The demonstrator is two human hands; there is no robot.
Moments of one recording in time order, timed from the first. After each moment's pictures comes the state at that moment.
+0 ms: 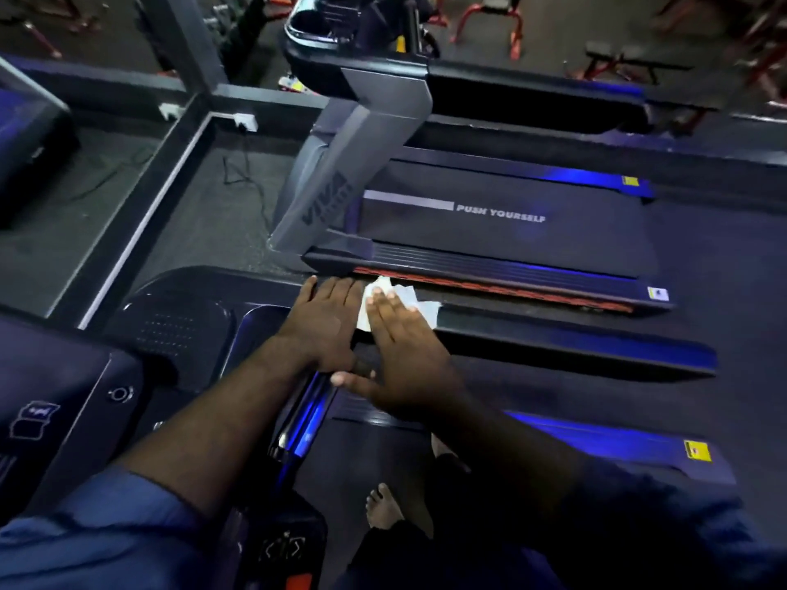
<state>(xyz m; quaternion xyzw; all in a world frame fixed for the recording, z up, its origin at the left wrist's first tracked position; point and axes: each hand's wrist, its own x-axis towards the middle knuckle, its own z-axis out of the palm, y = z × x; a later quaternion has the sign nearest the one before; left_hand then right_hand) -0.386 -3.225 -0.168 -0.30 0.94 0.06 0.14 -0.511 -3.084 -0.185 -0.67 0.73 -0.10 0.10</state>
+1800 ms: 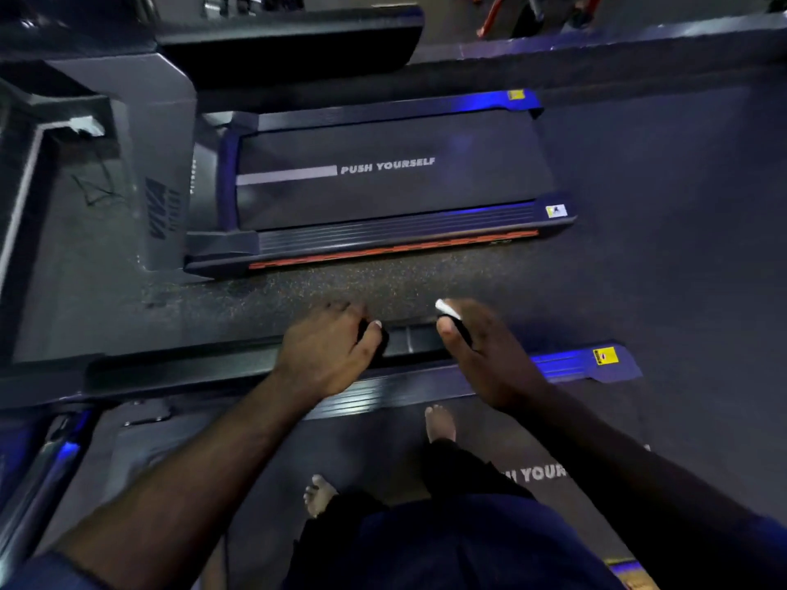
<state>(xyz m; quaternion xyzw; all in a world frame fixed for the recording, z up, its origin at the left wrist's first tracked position) -0.692 -3.037 -0.163 -0.27 0.94 0.17 0.09 -0.852 -2.837 -0.185 -0.39 0.81 -0.36 0.25</state>
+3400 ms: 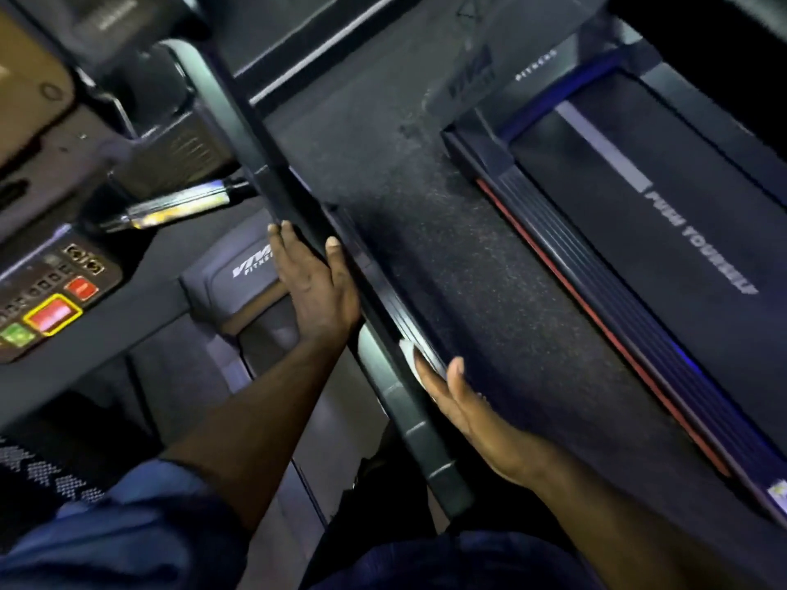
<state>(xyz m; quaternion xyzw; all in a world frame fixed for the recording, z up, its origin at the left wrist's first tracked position) -0.687 -3.051 -0.206 -0.86 0.37 0.09 -0.33 -0.916 -3.002 -0.182 -0.45 0.39 -0.02 0.80</state>
